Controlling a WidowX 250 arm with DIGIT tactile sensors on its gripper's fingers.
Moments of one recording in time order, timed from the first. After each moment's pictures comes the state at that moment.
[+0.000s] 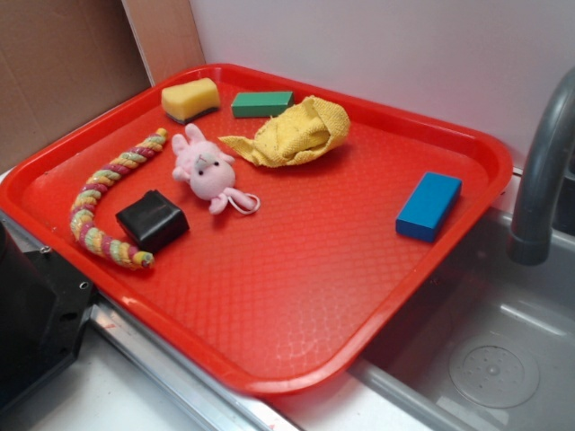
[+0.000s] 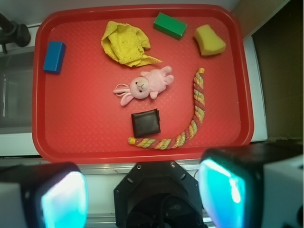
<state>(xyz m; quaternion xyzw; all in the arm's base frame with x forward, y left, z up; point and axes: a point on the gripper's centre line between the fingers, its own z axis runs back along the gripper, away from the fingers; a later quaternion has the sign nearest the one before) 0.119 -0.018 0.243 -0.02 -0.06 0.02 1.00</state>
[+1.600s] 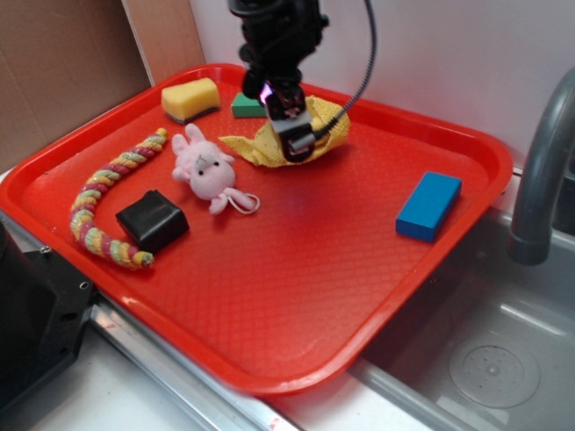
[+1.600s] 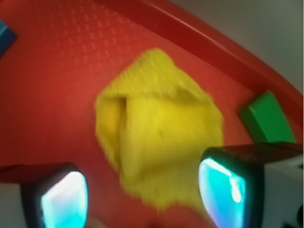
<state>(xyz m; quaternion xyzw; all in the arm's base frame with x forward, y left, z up) 0.288 -0.047 0.056 0.05 -0.06 -0.24 0.97</state>
